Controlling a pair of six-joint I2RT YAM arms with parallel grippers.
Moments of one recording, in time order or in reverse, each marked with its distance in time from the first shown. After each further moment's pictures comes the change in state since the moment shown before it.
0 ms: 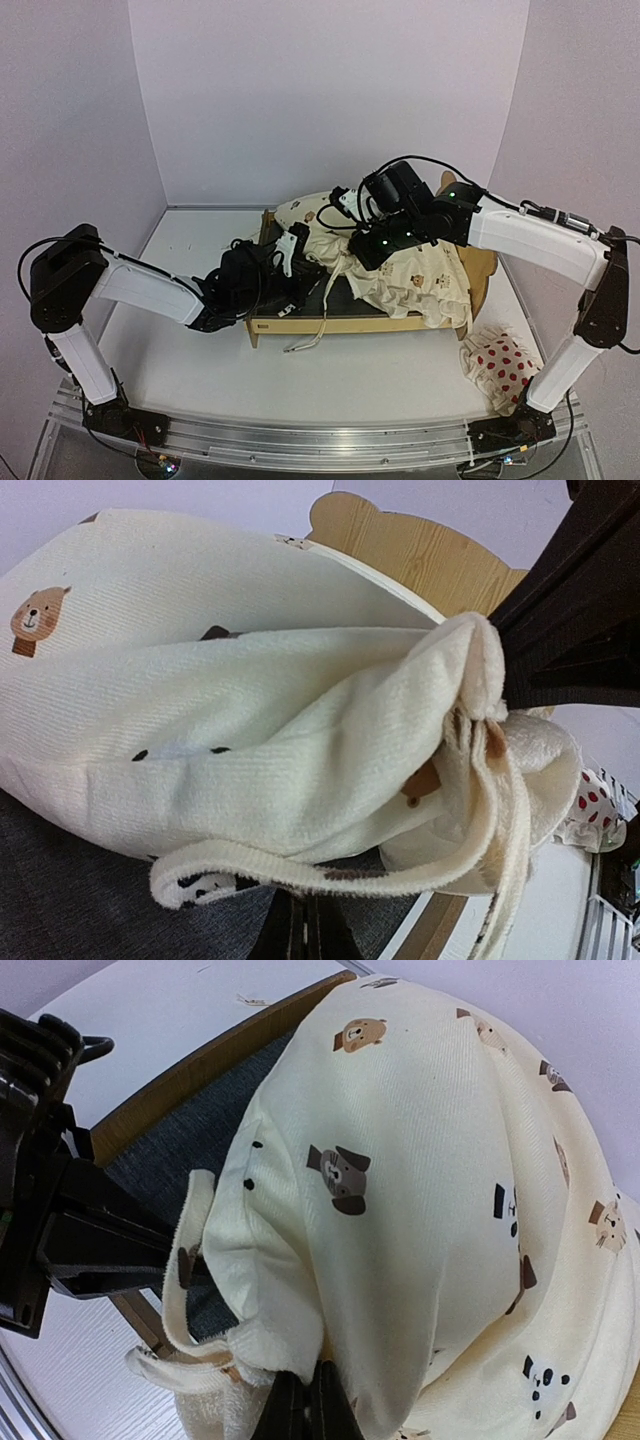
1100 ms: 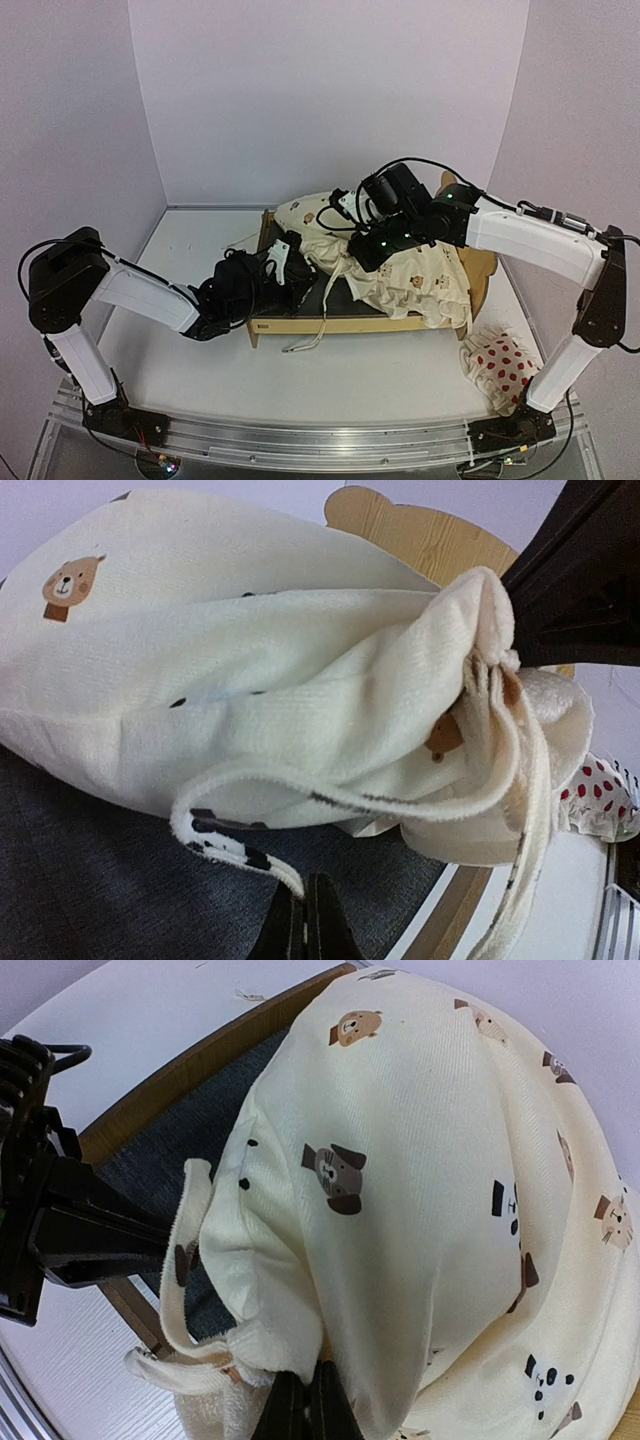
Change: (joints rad) left arm 0.002 -0.001 -0.078 0.084 -0.033 0.020; right arm -0.002 0.009 -0.006 0.004 -0.003 0.013
